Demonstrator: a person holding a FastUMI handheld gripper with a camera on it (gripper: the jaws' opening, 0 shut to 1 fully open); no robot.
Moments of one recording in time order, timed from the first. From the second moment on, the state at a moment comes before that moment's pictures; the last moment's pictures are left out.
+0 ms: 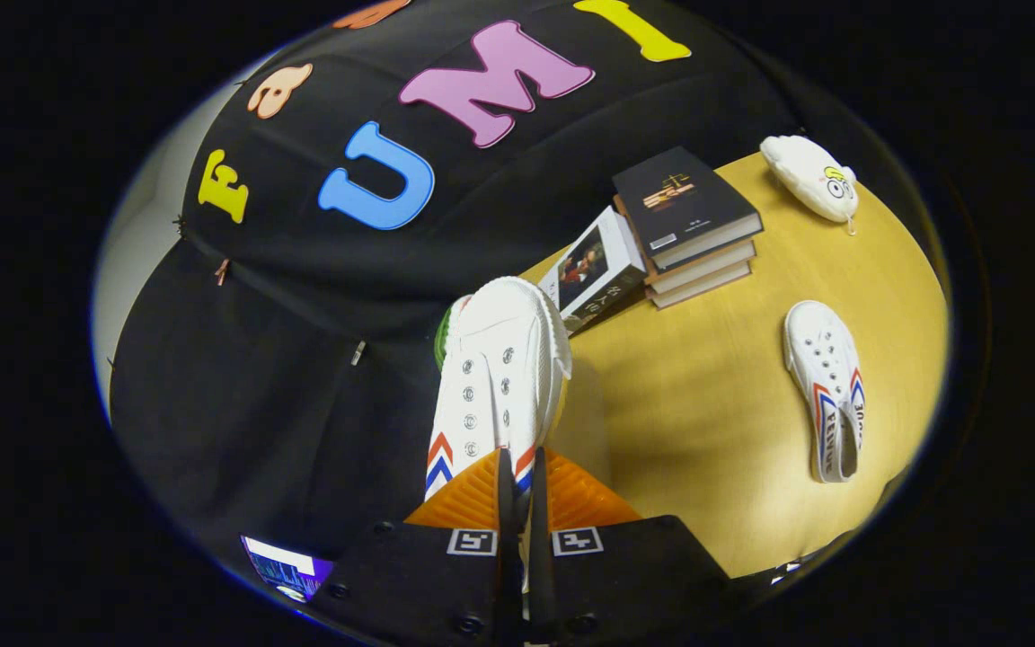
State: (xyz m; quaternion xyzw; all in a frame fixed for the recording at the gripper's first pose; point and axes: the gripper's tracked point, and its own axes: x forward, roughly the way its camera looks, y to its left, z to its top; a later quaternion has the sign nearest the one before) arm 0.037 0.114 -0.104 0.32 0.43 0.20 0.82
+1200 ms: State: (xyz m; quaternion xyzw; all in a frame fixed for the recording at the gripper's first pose) arm 0.057 0.286 -0.261 0.21 0.55 0.19 0.79
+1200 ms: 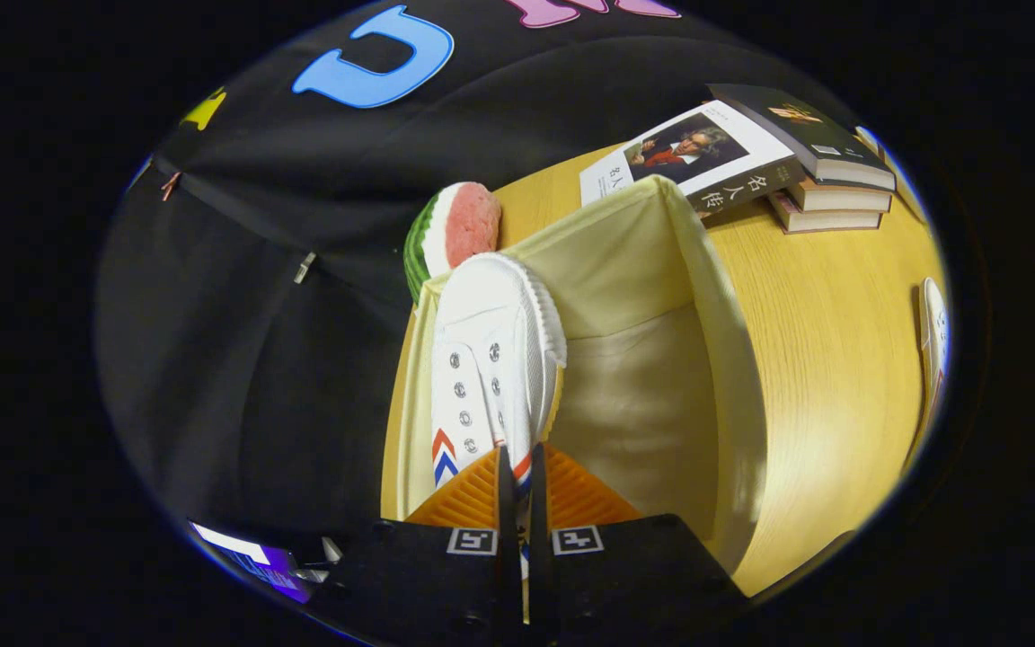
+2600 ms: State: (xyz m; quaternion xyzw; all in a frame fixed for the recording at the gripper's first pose) arm 0.064 0.107 -0.122 0.18 0.34 0.15 0.91
